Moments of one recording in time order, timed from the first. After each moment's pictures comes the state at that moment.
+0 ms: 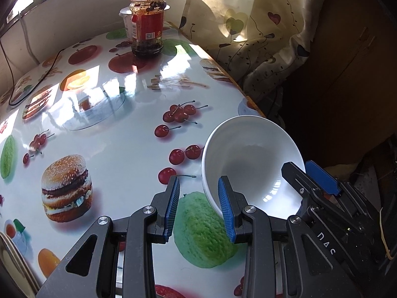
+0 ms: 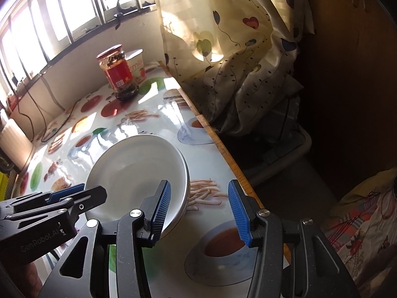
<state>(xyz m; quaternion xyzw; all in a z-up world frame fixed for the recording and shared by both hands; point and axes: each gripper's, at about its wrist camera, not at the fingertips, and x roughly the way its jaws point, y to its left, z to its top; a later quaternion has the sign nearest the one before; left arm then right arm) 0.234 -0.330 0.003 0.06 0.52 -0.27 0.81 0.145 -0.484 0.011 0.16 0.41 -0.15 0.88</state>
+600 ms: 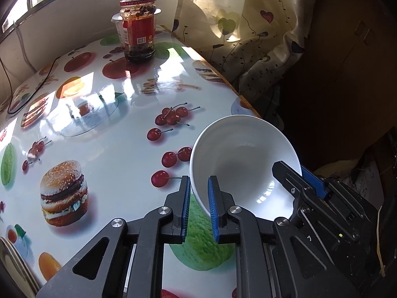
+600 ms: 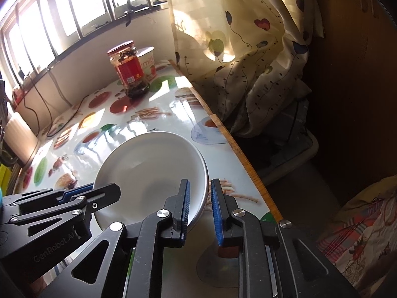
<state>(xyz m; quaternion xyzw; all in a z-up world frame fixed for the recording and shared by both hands) 0.229 -0.337 0.006 0.07 0.51 -0.28 0.81 0.151 -0.473 0.008 0.15 0.41 -0.13 0.89</state>
